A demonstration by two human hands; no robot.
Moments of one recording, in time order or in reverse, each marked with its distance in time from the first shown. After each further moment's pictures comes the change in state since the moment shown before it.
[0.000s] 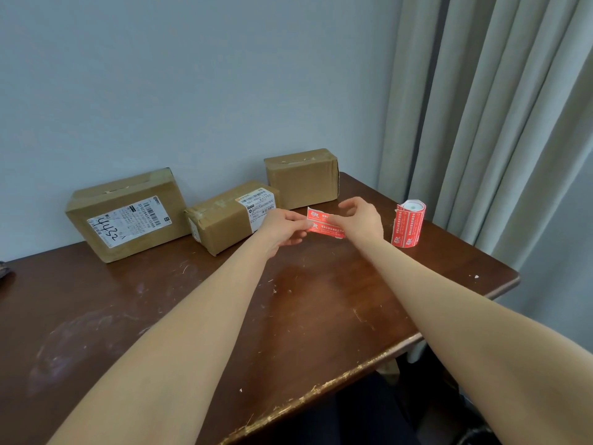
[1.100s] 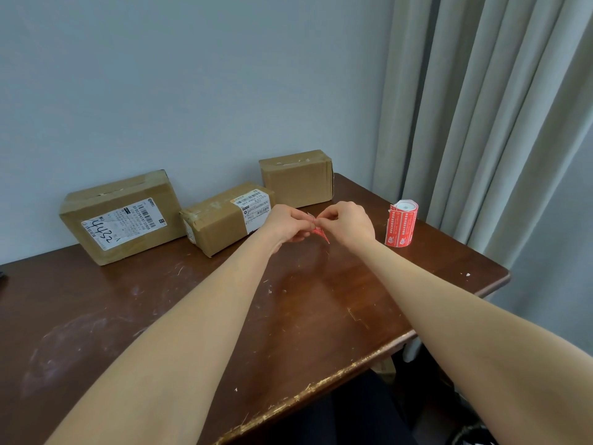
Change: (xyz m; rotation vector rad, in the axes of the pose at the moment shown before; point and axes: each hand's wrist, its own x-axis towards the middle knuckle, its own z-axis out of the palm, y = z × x) left_hand -0.008 0.016 0.012 0.119 -0.044 0.077; right_hand -0.013 -0.013 -0.009 -0.210 -0.110 -0.271
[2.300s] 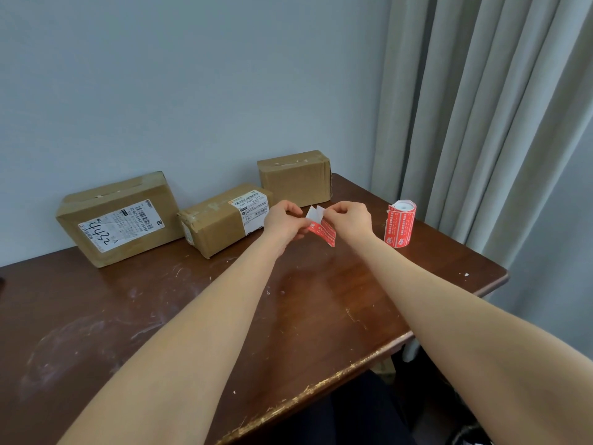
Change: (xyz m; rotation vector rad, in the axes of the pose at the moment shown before) left_hand 0.015 -0.011 0.012 -0.089 0.224 0.011; right_hand 0.010 0.007 0.006 0.384 0.086 0.270
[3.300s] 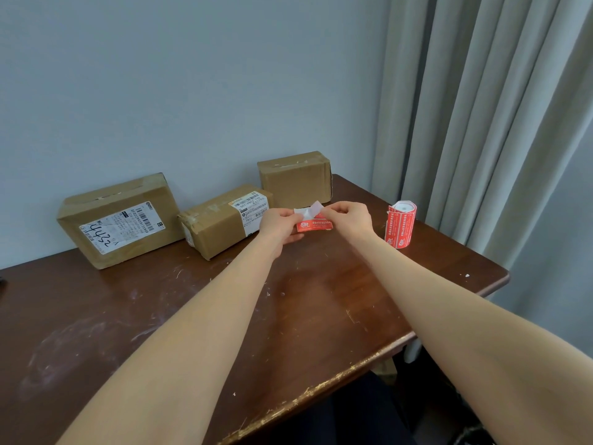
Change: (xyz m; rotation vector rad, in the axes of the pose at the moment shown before) left_hand 0.007 -0.003 -0.004 -0.195 -0.012 -0.148; right_hand 0.001 0.000 -0.002 0.112 -0.036 -0.026
